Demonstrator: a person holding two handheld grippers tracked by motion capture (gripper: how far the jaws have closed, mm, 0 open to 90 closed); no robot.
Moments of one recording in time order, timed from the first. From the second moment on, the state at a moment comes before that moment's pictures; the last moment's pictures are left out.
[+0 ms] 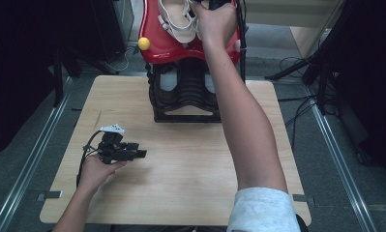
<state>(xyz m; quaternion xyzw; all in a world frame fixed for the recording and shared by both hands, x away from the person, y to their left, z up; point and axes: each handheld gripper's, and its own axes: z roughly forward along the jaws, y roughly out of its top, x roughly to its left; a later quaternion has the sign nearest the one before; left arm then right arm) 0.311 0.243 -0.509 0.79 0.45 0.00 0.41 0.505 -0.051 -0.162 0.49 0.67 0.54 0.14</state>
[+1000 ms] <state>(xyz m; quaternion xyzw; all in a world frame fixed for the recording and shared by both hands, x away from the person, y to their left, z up) 0.323 0.230 -0.510 0.80 0.44 -0.01 0.41 0.491 -0.126 -0.172 0.49 0.68 0.53 0.15</state>
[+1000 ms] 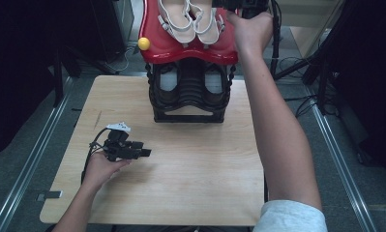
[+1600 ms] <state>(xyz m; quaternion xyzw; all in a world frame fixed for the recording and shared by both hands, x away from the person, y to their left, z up) 0.331 0.220 -0.510 0.81 0.43 -0.02 0.41 0.480 -0.180 -0.203 0.50 0.67 0.52 0.17</state>
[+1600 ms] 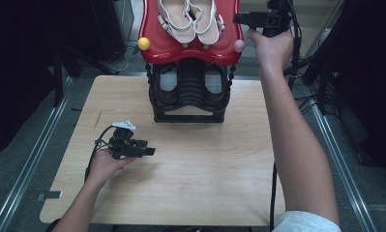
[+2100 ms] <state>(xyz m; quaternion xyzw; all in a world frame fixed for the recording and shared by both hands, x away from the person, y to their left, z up) 0.332 0.221 -0.510 0.80 0.43 -0.02 0.41 0.470 -0.227 -0.233 0.52 0.66 0.52 0.17</state>
